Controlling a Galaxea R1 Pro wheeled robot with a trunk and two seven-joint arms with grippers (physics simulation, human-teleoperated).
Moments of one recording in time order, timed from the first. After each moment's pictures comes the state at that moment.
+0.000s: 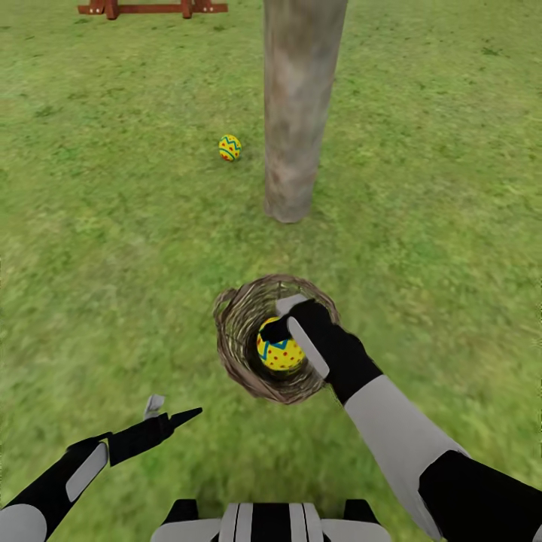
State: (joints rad) left arm -0.55 0.33 -0.26 -0.57 0.77 0.39 -1.03; right arm -0.99 0.17 0.48 -0.98 -0.34 1.02 -0.19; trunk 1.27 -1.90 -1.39
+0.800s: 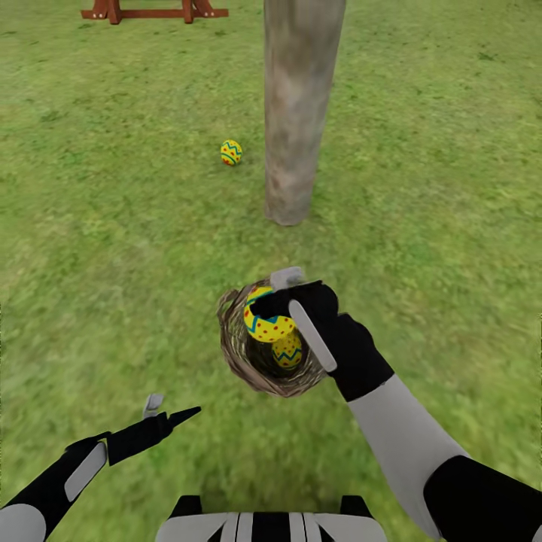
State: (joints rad) left arm -0.55 0.33 -0.25 -0.57 0.77 0.39 -1.03; right arm -0.99 0.17 0.47 -1.24 -0.34 1.04 -0.19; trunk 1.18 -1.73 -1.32
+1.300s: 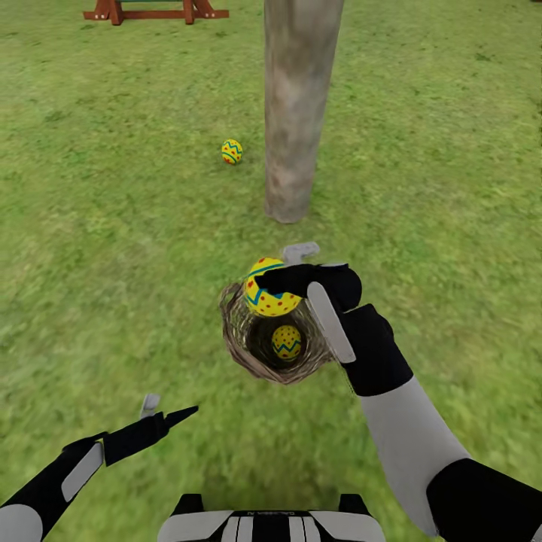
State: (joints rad) left arm -0.55 0.34 -0.25 -0.57 0.77 0.39 -1.07; right arm -0.99 0.17 0.37 -1.41 -0.34 1.04 -0.19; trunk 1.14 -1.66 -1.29
